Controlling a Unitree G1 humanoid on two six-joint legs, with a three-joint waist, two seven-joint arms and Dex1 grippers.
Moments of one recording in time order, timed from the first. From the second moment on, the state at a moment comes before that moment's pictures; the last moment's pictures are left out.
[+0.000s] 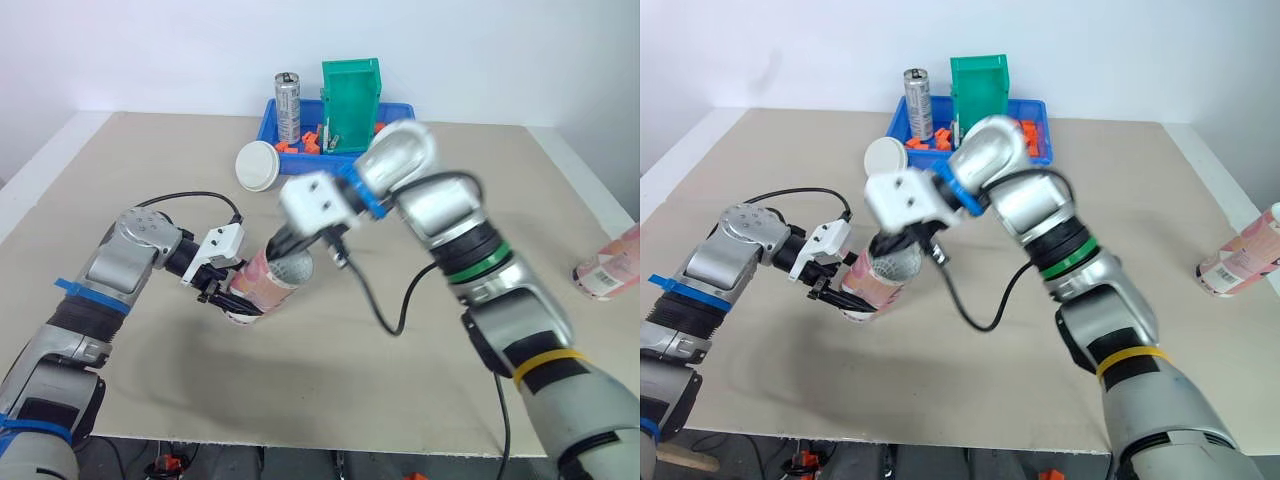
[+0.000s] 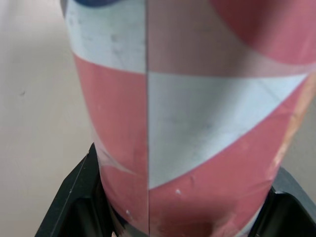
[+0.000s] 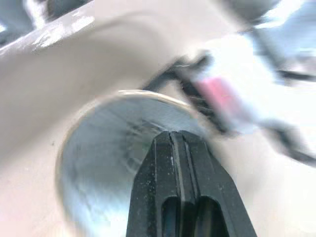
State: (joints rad) left arm -0.77 0.73 -0.31 0.30 -0.24 0.20 -1.62; right arm -1.26 -0.45 0.40 0.25 0.14 0.11 1.56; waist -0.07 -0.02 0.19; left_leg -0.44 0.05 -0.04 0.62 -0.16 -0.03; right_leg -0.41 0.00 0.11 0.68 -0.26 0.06
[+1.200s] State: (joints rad) left arm -0.67 0.14 -0.24 0.64 -0.24 -0.23 -1.31; right arm -0.52 -1.30 0.09 0.27 0.03 0.01 1.55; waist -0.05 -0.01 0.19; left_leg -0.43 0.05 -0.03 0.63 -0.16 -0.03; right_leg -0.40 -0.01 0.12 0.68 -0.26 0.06
